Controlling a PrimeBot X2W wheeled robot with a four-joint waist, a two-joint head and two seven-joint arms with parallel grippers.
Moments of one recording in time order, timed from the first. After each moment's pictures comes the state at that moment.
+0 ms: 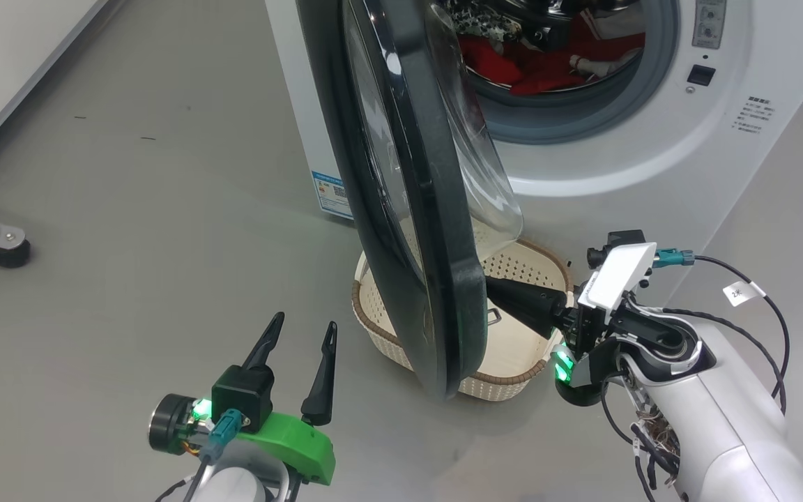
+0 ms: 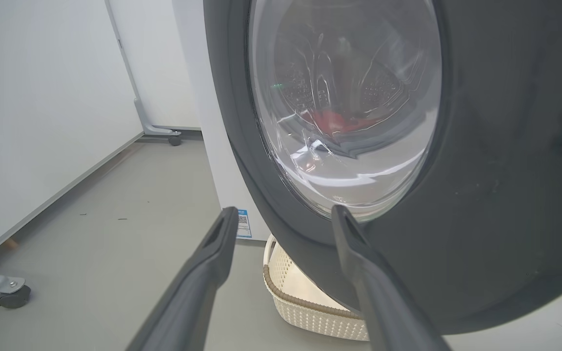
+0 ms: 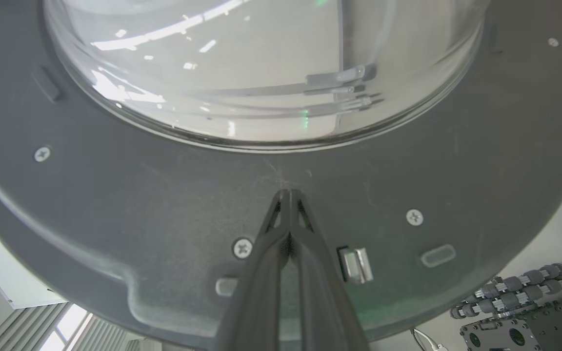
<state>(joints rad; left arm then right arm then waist) -0.19 0.04 -0.48 0.33 -0.38 0.12 -0.25 -0.48 -0.07 0.32 0.53 1.78 0.12 0.77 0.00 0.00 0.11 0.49</state>
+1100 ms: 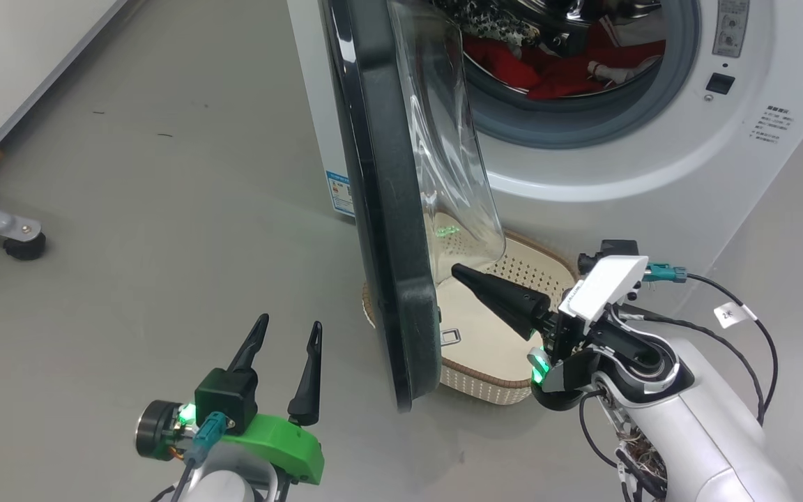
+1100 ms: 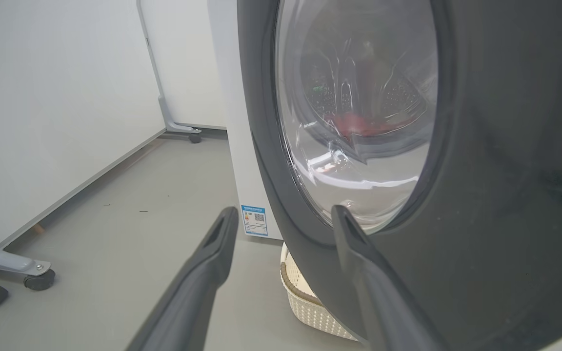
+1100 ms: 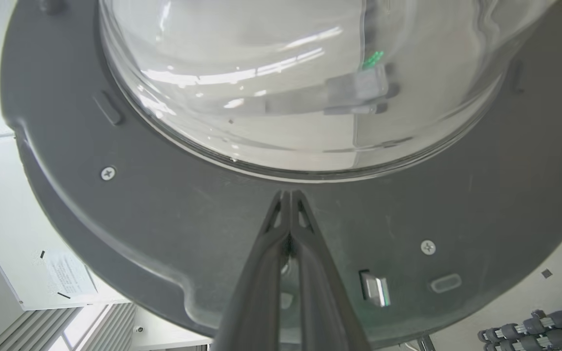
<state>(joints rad) -0.17 0.04 -0.44 0.32 -0.38 0.12 -0.25 -0.42 -0.06 0.42 0.40 1.86 0.12 0.56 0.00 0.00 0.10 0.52</state>
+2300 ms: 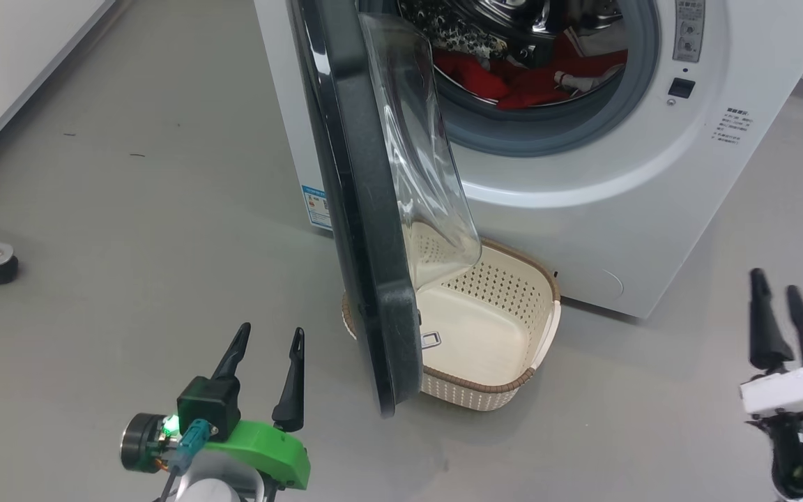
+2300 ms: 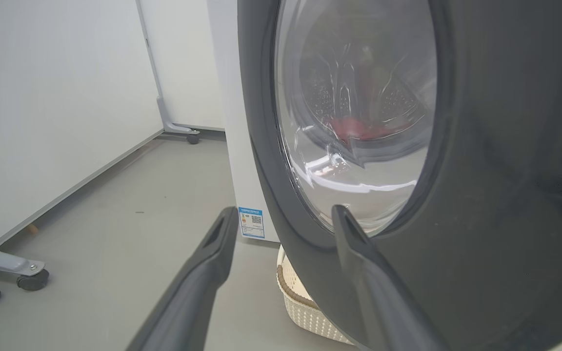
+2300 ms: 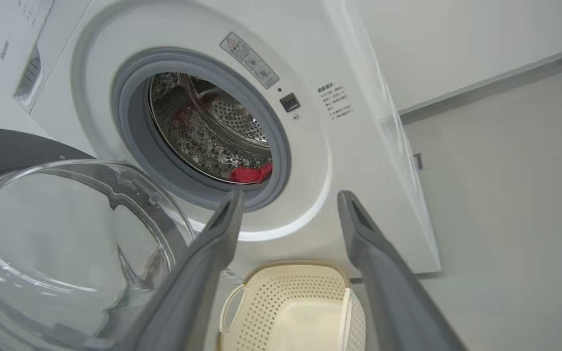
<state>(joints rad) -0.15 0.04 -0.40 0.32 -0.38 0.12 -0.25 -0.07 -0.31 0.19 0.22 1.08 0.12 -0.22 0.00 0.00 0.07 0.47</state>
